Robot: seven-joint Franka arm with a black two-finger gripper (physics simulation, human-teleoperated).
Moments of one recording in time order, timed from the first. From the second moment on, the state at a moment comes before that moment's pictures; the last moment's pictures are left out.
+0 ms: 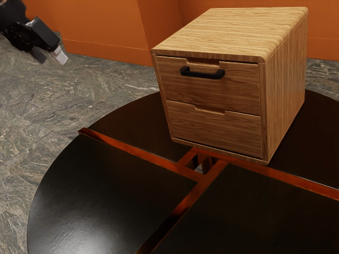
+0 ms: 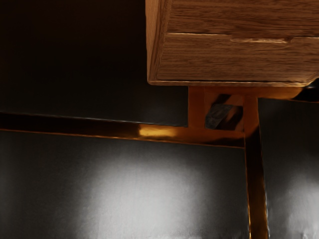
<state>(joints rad) -0.06 -0.08 0.40 -1.20 -0.19 1.44 0.27</state>
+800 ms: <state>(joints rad) -0.04 -0.09 0.00 -1.53 0.15 1.76 1.01</state>
